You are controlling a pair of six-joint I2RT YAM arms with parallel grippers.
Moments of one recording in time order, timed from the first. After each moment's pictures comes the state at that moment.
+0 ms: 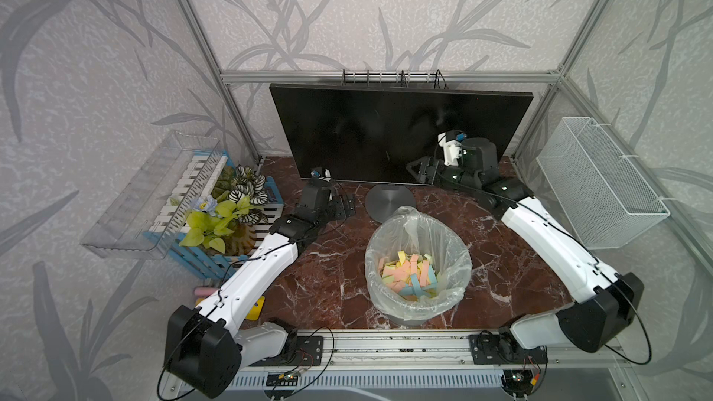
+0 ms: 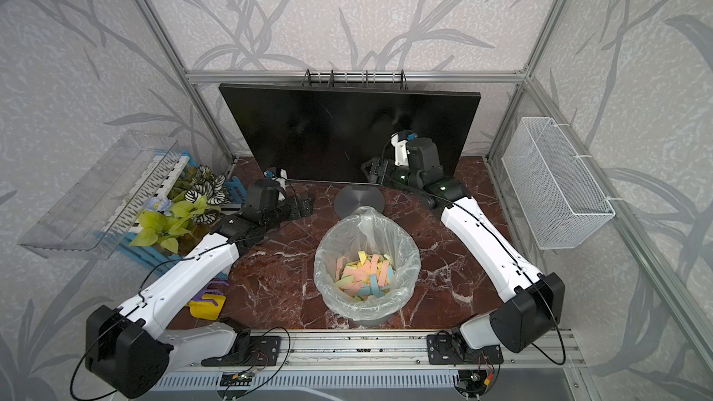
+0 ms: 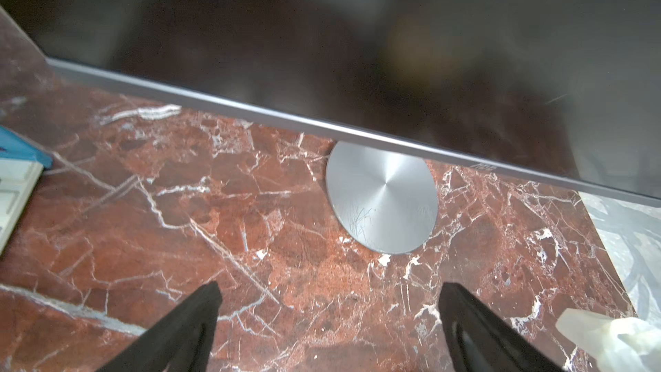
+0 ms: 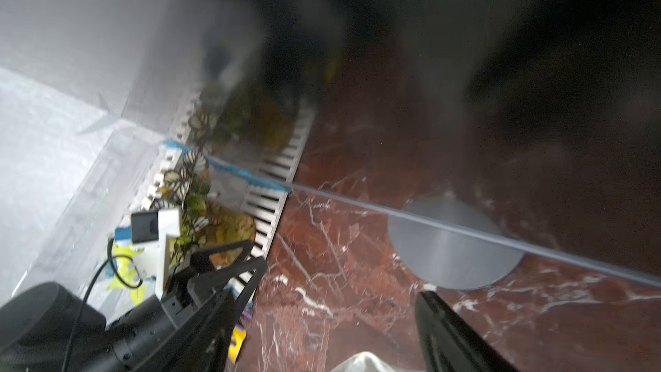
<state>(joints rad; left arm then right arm) -0.39 1.21 1.01 -0.39 -0.09 -0.46 0.40 1.41 1.45 -0.45 -0.31 0.64</state>
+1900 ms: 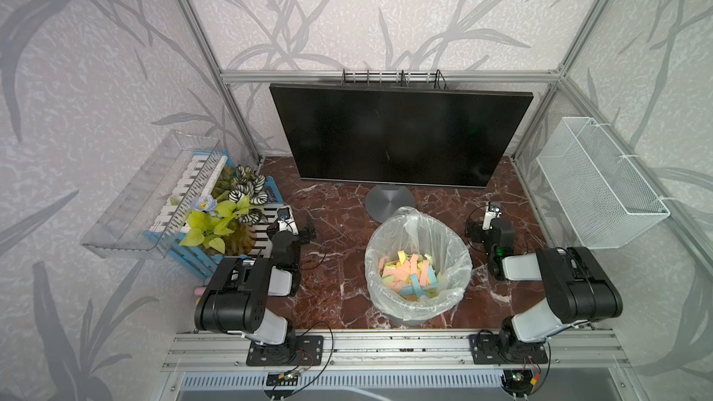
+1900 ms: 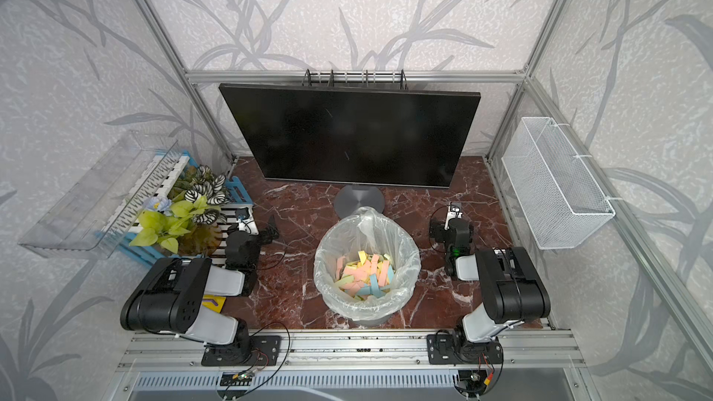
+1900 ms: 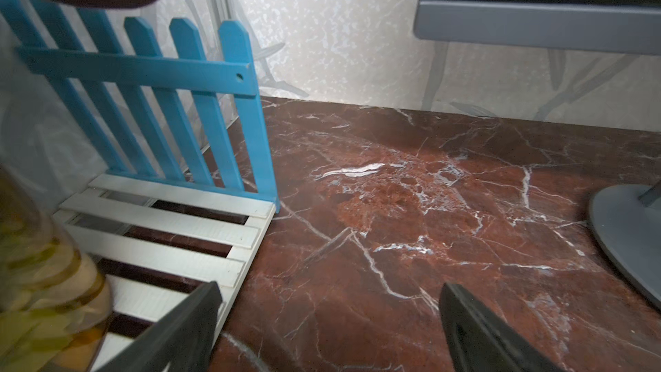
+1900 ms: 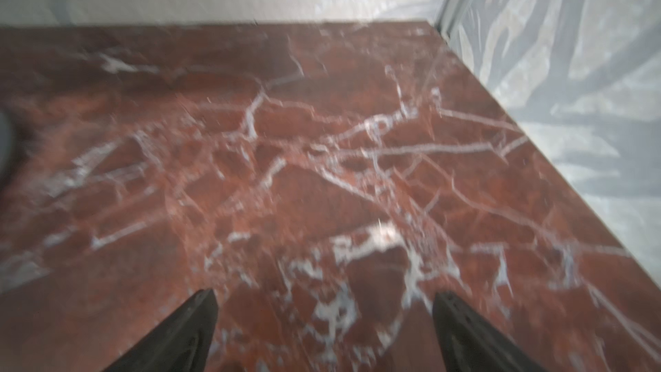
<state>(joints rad) -0.01 1.52 0.22 1.11 -0.18 -0.03 0.02 1.57 0.36 0.79 0.16 0.05</state>
